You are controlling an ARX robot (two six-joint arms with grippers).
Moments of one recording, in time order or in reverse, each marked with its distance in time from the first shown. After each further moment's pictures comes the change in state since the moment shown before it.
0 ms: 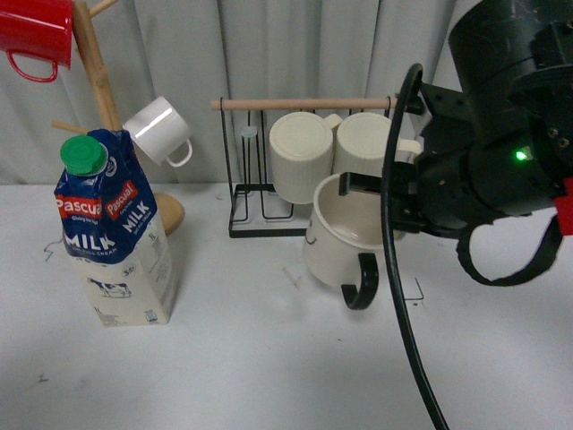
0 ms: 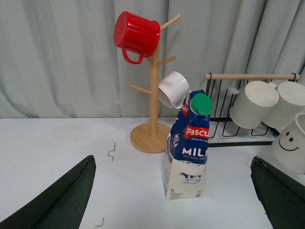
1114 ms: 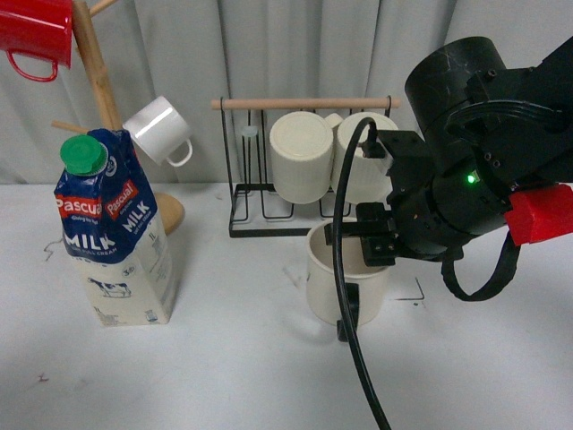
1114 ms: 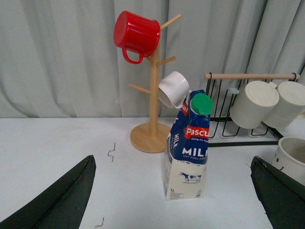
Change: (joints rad) left arm 0.000 0.000 0.000 0.000 0.000 0.000; right arm 0.011 0.127 0.119 -0.151 -0.017 -0.171
